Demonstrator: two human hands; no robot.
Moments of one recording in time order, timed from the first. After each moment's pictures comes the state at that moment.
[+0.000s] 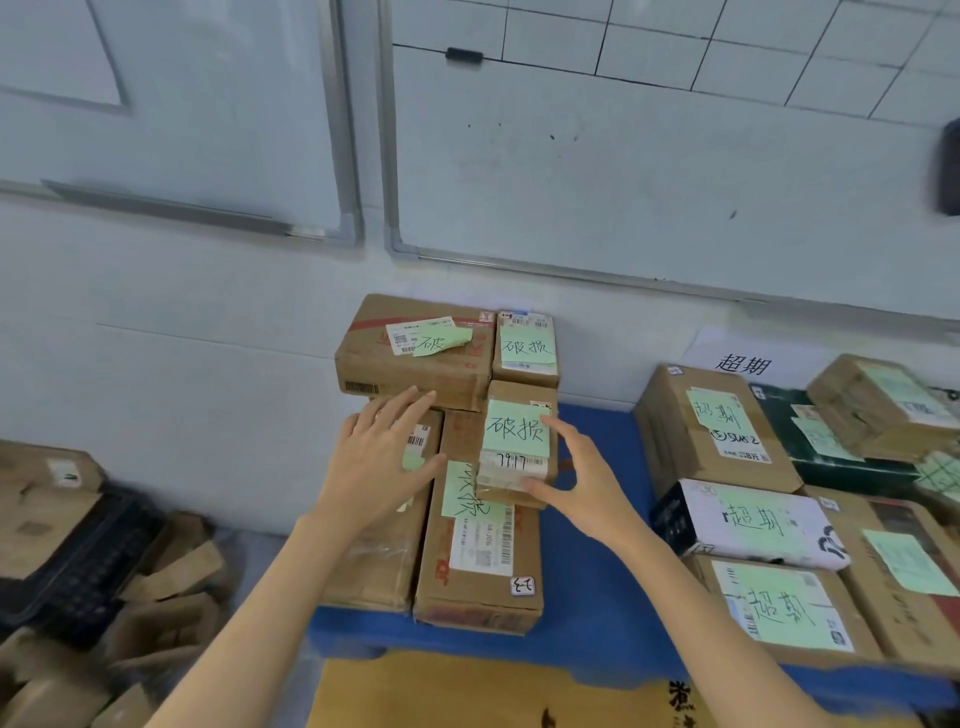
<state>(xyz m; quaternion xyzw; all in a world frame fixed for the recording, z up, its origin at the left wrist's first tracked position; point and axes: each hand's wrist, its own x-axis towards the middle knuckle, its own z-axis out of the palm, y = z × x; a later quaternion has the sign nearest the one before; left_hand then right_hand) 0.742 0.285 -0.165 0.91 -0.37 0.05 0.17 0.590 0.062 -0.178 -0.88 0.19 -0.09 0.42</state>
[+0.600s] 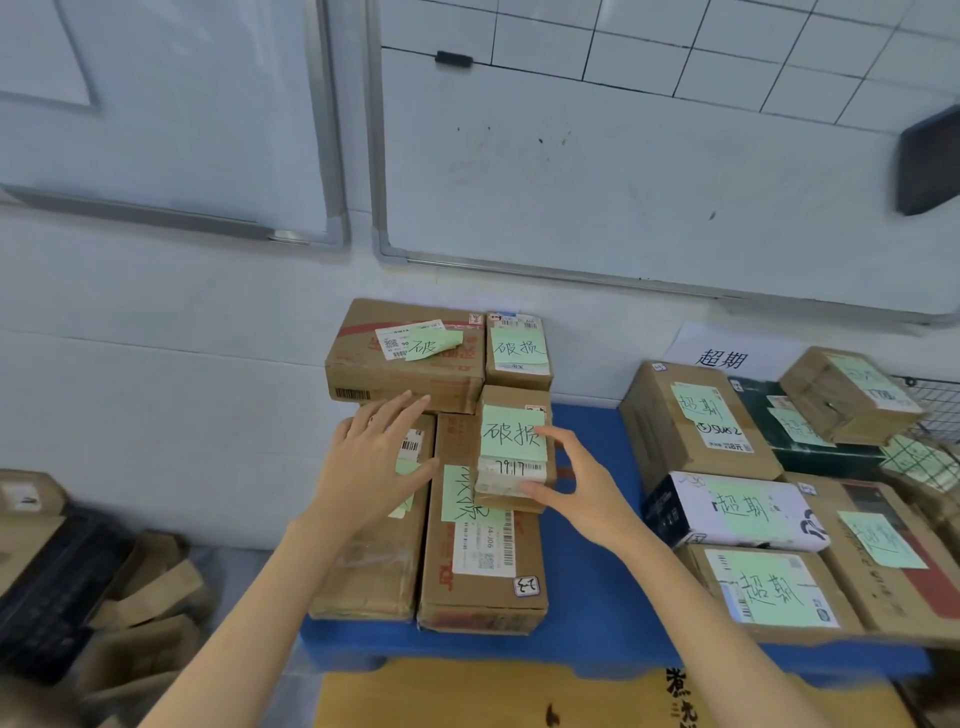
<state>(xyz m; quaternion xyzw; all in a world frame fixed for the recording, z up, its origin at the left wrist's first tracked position) 0.756 0.290 -0.172 0.90 -0.40 0.05 0.18 0.584 0.070 -0.176 -0.87 0.21 -0.08 0.45</state>
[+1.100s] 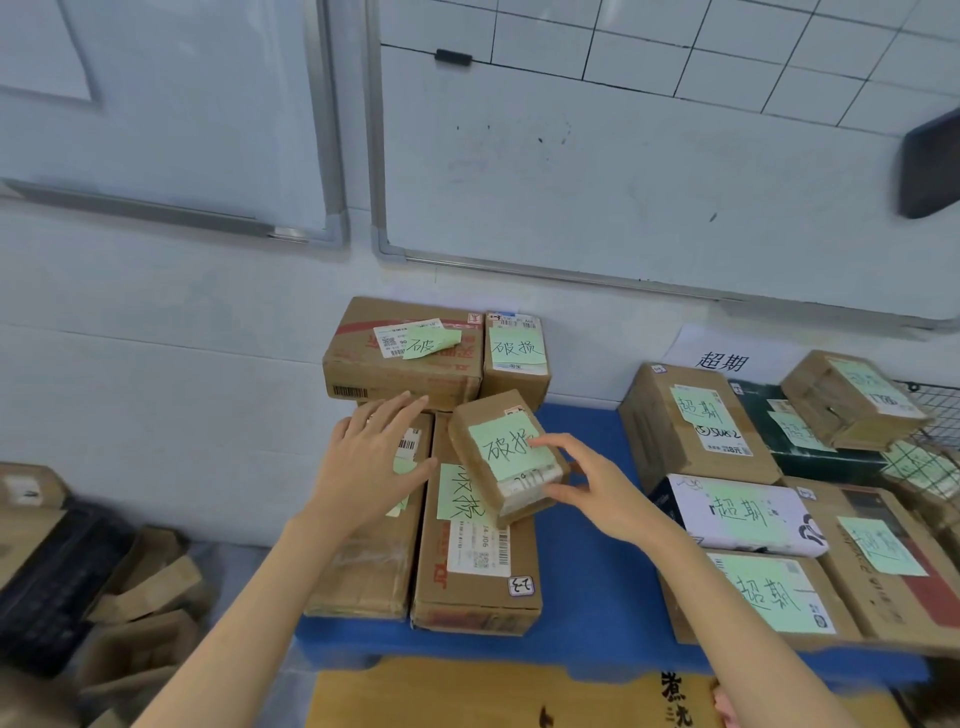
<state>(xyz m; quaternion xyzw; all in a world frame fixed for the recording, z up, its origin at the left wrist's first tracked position) 0.754 0.288 -0.176 0.90 -0.40 0.05 0.19 0.576 0.048 -0.161 -0.89 0.15 -0.02 0.44</state>
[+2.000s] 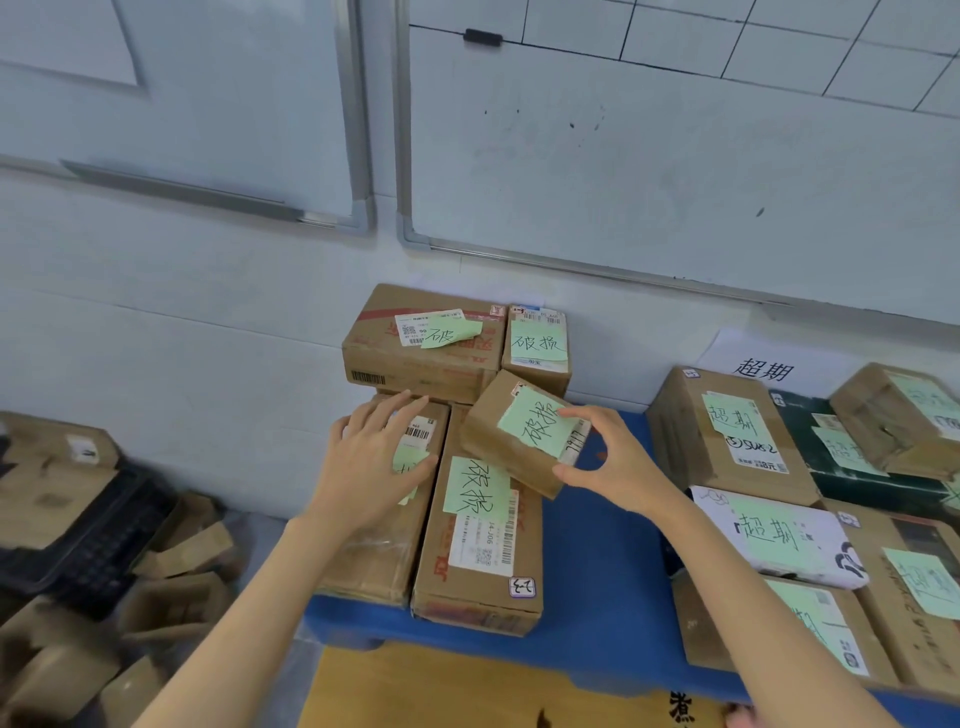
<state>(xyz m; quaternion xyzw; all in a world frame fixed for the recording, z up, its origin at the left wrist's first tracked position) 0.745 0.294 -0.187 0.92 -0.35 0.06 0.19 0.599 0.014 -0.162 -0.90 0.15 -0.05 0.41</state>
